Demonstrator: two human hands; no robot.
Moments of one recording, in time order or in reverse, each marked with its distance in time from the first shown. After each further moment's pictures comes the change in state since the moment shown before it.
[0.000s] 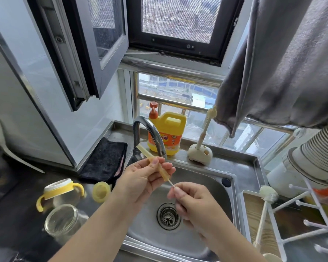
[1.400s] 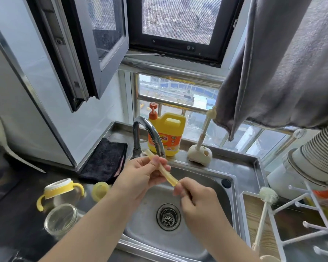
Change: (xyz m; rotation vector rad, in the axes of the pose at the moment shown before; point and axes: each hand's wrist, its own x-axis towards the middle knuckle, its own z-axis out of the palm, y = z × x) left_hand 0.006 0.001 0.001 0.219 0.010 0.058; right_hand 0.003 0.014 -0.009 -0.643 0.214 -0.357
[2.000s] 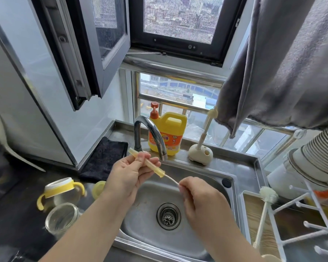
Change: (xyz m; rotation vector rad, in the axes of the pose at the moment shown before) left_hand 0.004 0.003 -0.017 -0.147 0.155 0.064; right_hand -0.001 0.006 0.001 -0.337 0.131 -0.215
